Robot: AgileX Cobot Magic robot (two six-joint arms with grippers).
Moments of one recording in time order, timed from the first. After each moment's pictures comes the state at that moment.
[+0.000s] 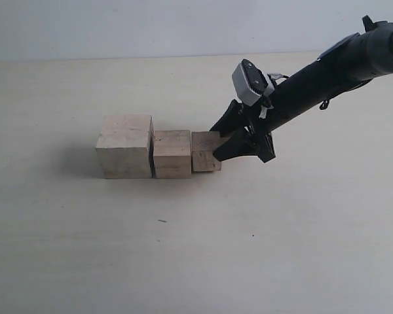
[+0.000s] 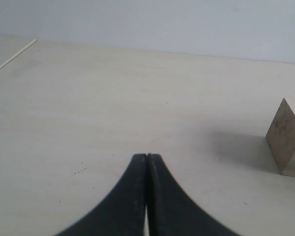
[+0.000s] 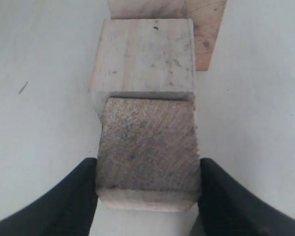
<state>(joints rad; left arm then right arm) 0.07 0.01 0.00 -0.03 0.37 -0.01 0.32 2.27 -1.41 1.10 1.09 -2.09</state>
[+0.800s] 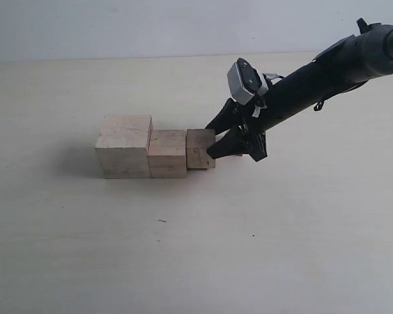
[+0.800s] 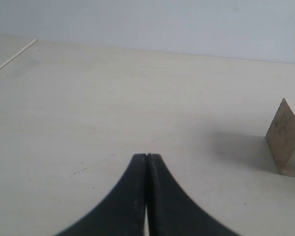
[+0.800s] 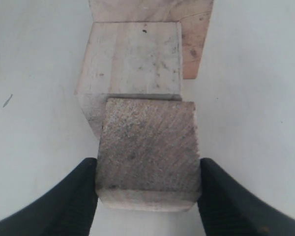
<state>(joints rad) 0.07 0.01 0.00 -0.03 0.37 -0.01 0.33 2.28 -1.41 1.15 1.06 -2.09</state>
